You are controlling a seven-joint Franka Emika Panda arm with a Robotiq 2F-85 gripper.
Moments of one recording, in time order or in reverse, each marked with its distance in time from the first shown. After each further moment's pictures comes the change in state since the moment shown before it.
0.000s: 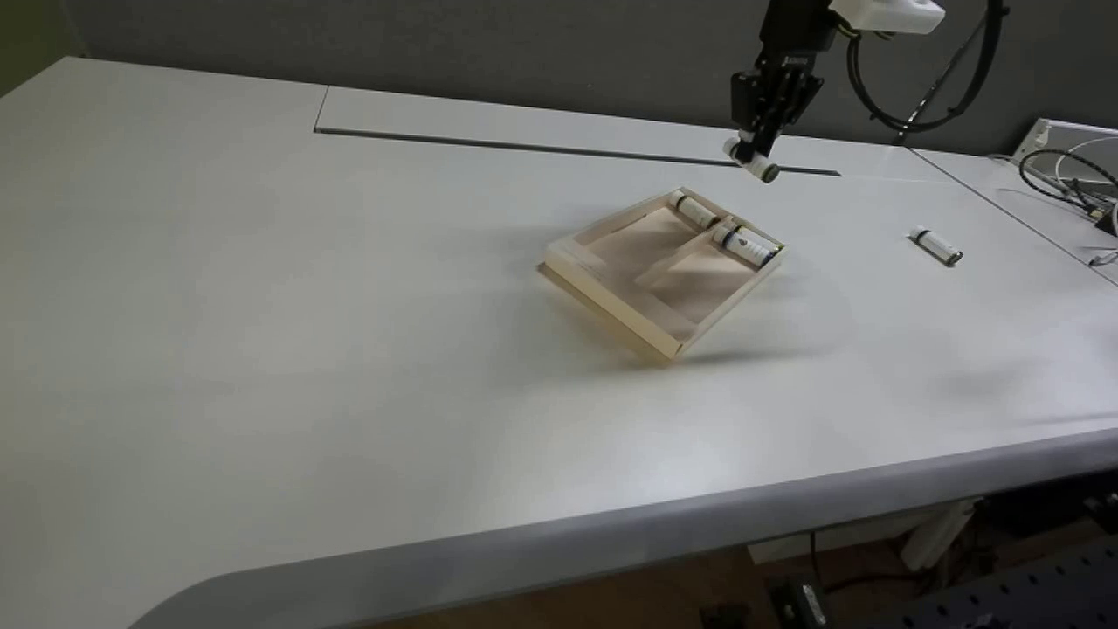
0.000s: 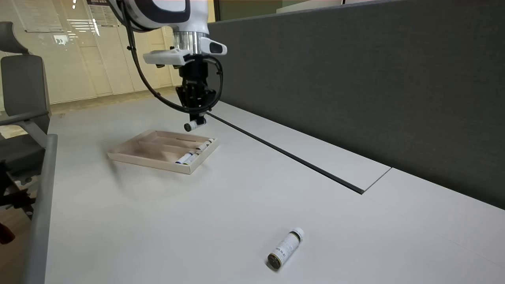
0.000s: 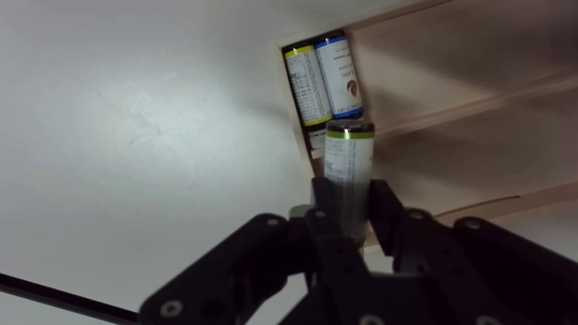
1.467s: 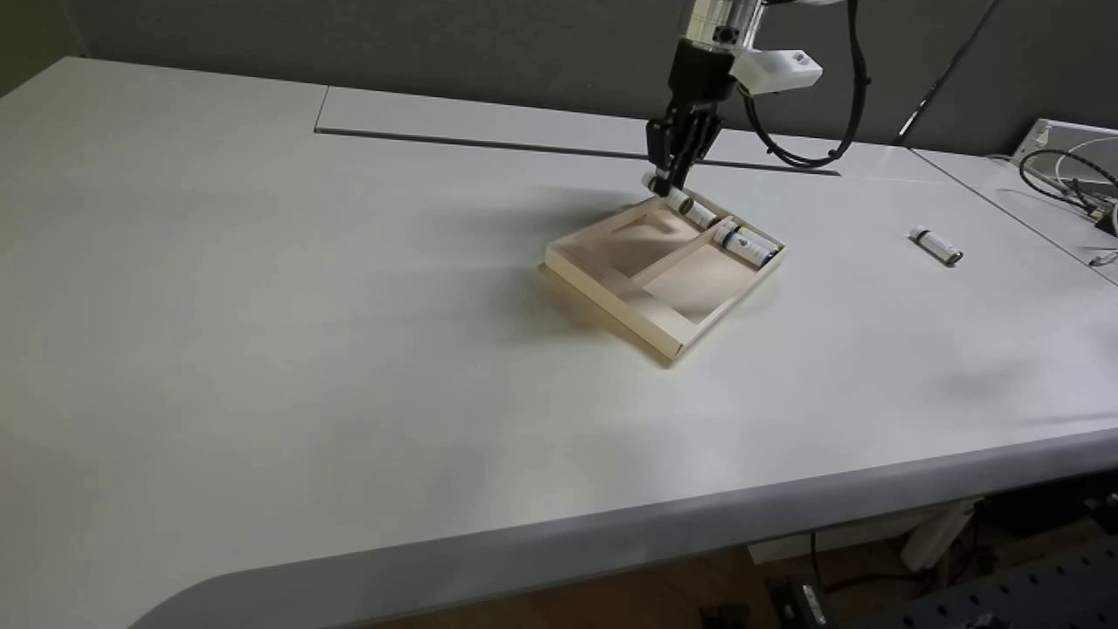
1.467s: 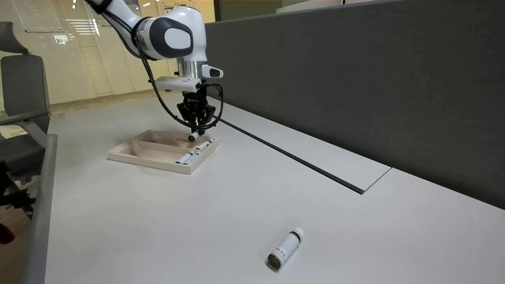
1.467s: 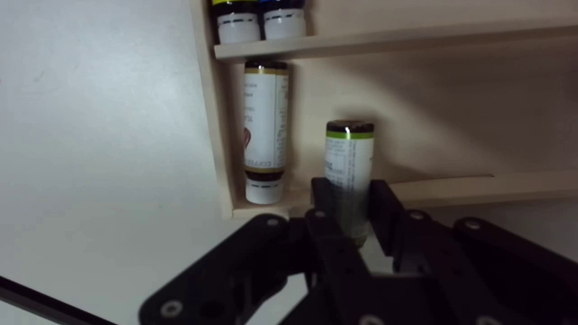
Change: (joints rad) arm 0.042 0.215 0.073 0.165 -0.034 0.076 -0.072
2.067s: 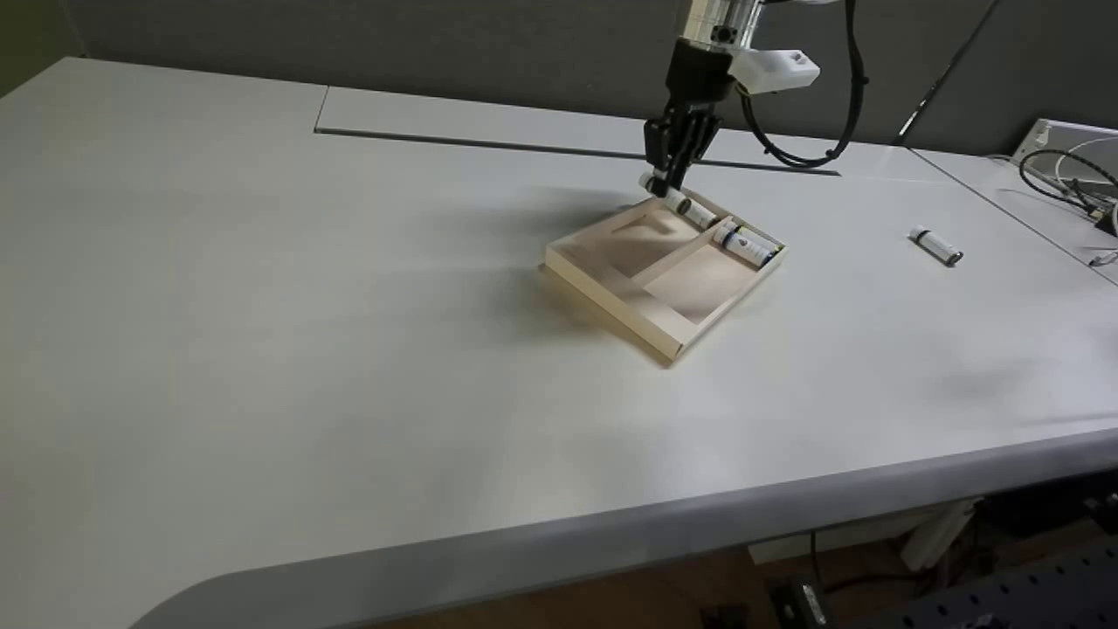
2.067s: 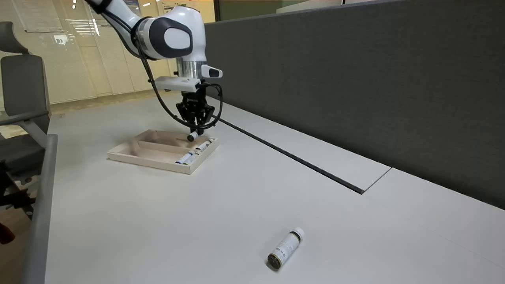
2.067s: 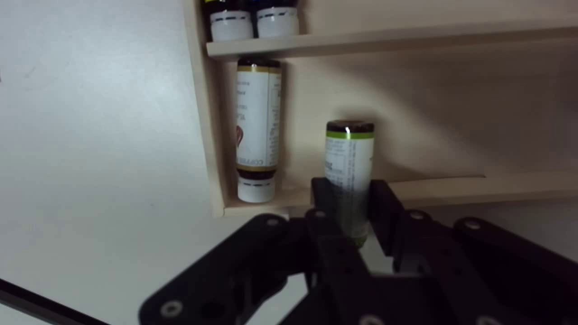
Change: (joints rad) arm 0.000 0.000 0.007 0.001 0.002 -0.005 -0.008
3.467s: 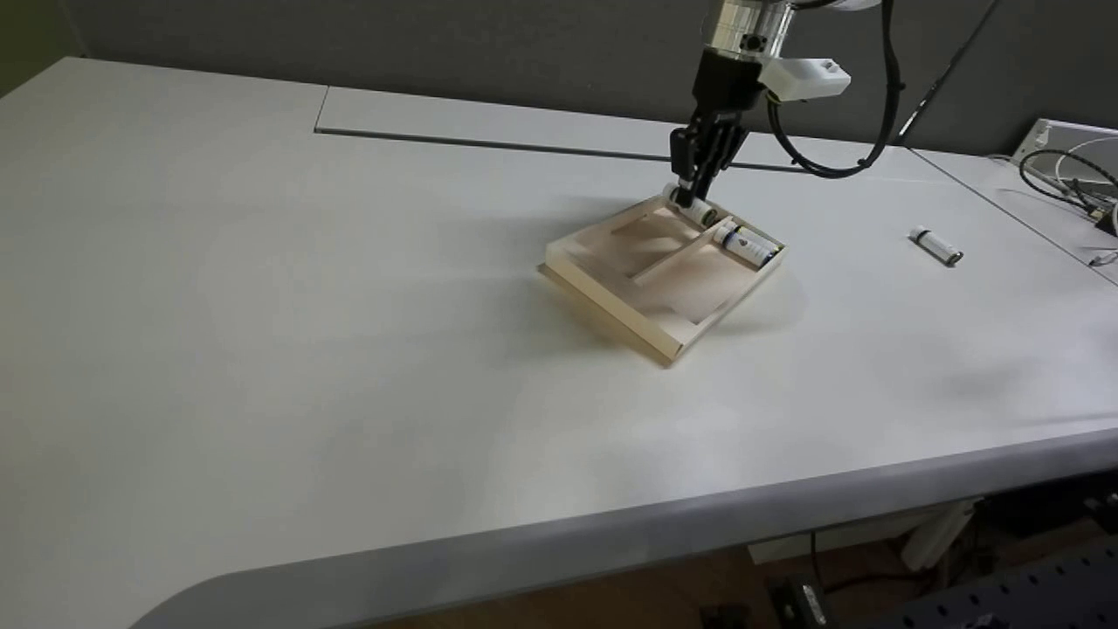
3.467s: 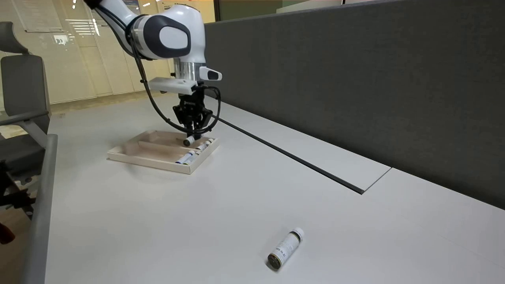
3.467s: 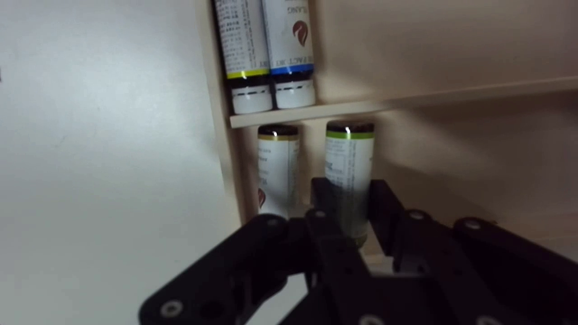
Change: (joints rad) arm -0.039 -0.051 0.000 -0.092 0.003 0.009 -0.001
